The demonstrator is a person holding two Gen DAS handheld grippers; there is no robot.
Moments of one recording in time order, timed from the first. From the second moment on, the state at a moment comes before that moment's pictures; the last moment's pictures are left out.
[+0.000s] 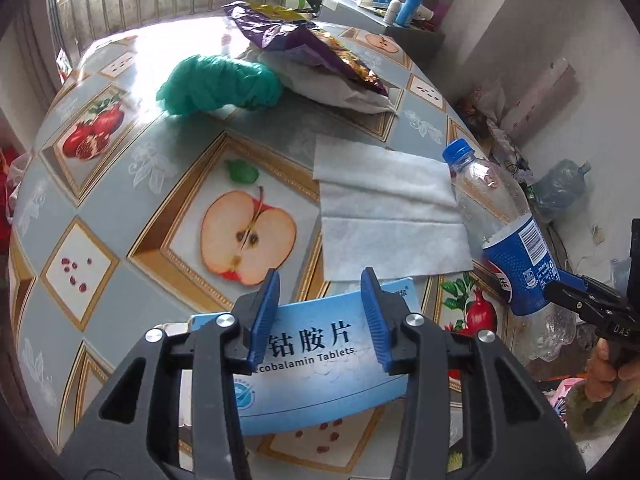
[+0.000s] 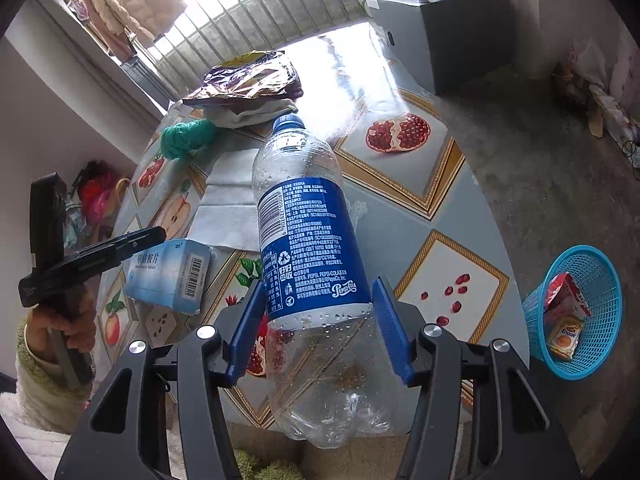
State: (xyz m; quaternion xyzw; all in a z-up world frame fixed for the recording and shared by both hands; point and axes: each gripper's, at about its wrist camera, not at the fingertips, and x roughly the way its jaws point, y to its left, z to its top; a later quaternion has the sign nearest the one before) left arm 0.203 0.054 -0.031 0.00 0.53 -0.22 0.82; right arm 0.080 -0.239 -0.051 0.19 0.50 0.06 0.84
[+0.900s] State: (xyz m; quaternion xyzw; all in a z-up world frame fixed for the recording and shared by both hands) left arm 0.117 0.032 -0.048 0.32 0.43 -0.29 0.79; right arm 0.065 -0.232 -0.053 0.23 0.49 0.07 0.84
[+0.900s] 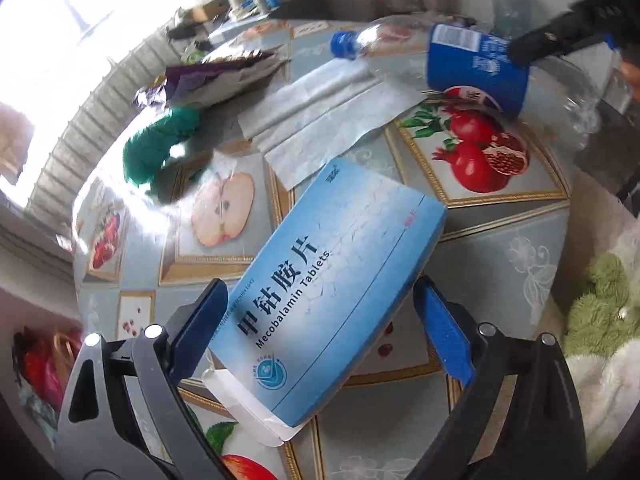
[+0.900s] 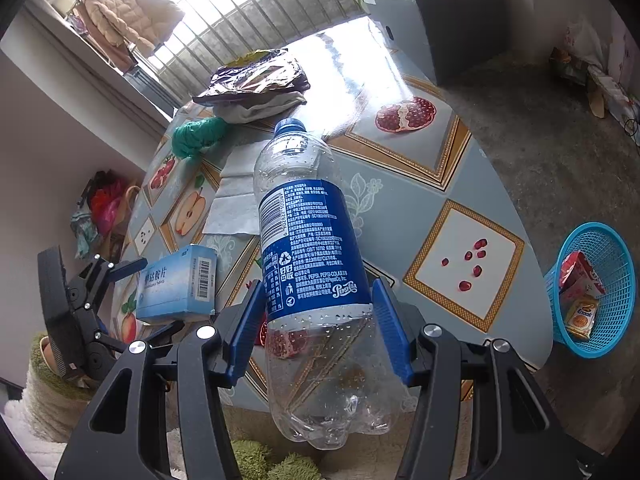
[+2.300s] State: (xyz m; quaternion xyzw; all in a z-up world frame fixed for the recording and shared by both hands) left arm 0.132 0.014 -0.024 0.00 0.53 -0.24 0.81; right arm 0.057 -0.263 -0.060 0.26 0.52 0.04 0.81
